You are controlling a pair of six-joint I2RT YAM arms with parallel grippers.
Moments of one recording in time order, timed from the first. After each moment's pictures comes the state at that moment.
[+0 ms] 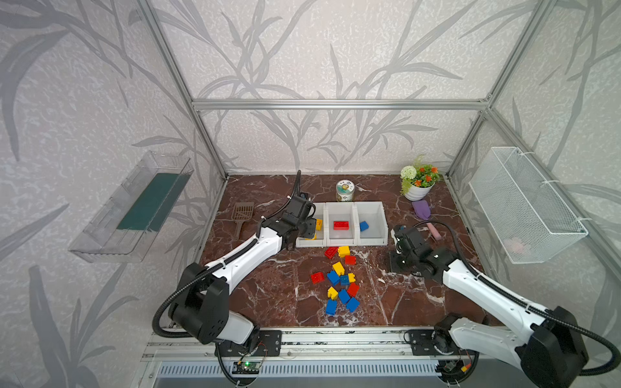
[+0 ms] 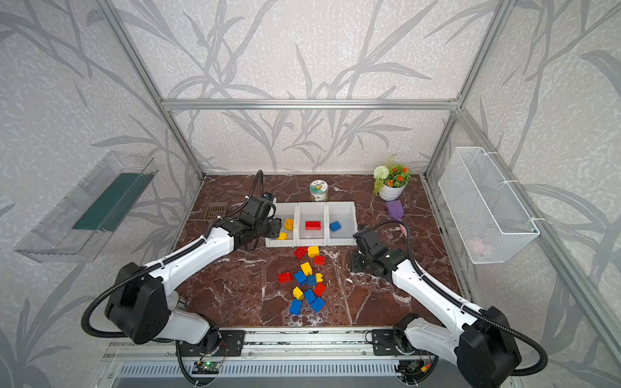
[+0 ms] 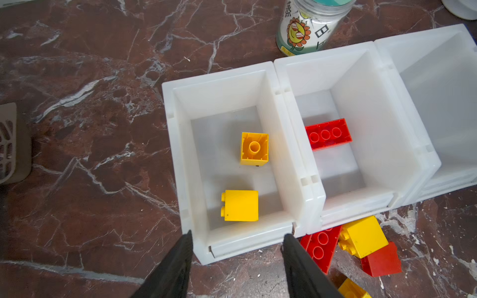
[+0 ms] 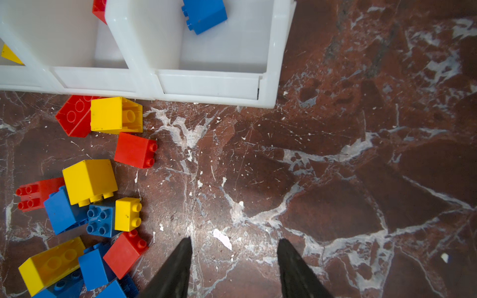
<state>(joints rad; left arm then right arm) -0.49 1.44 1.04 -0.46 -0.17 -0.27 0.56 1.12 0.72 -0.65 0.05 0.47</state>
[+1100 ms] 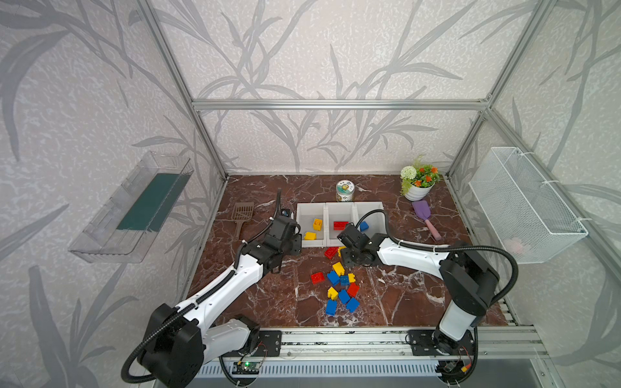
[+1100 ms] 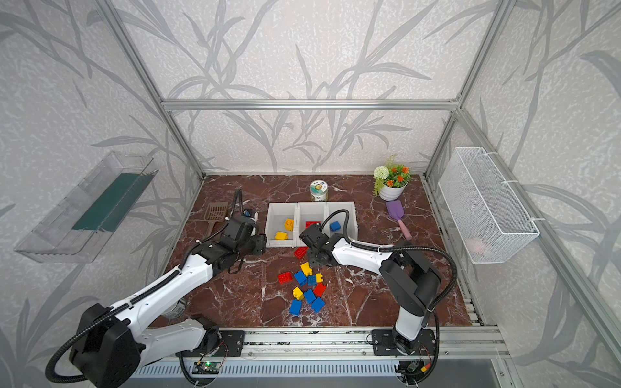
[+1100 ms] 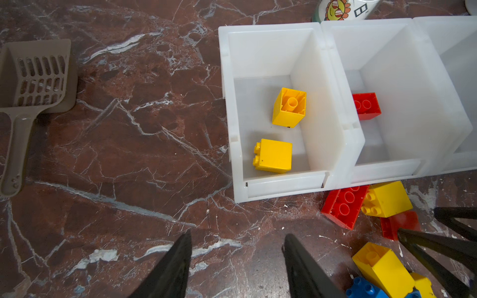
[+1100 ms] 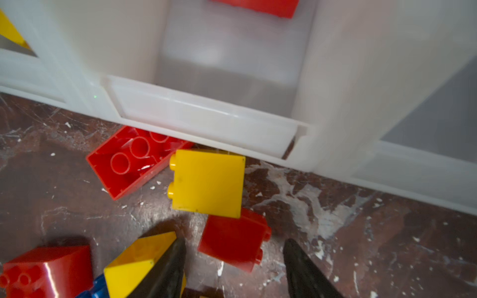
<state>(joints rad) -0.47 1.16 0.77 -0.46 -0.21 -0.35 0.86 1.77 1.09 -0.49 0.18 0.62</state>
